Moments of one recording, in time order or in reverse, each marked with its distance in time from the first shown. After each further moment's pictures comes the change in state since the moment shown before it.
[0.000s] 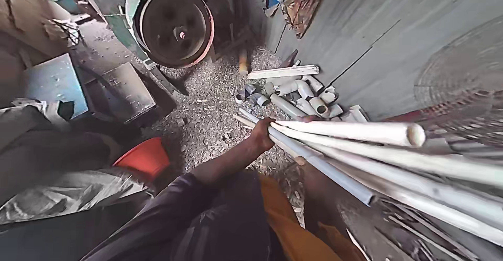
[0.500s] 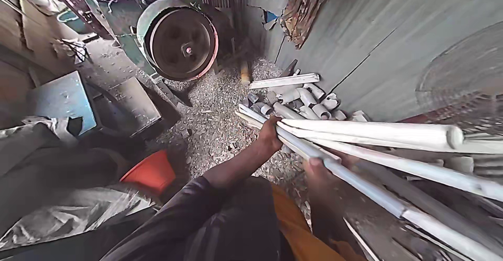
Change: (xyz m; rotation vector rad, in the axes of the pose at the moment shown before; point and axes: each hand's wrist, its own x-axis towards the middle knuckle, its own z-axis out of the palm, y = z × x) left_hand -0.008 0.036 0.005 -0.061 -0.067 0.125; right_hand 0.022 0.049 0.033 0.127 0.161 -0.512
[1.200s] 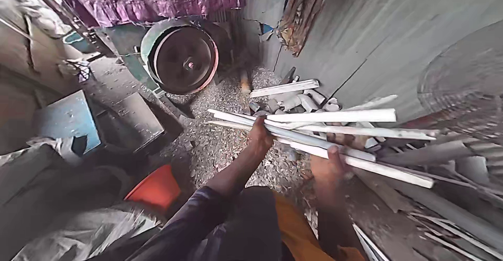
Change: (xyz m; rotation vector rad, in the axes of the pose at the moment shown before) left_hand 0.034 0.048 -0.014 -0.023 0.089 0.264; right_hand 0.016 0.041 0.009 0.198 0.337 0.231
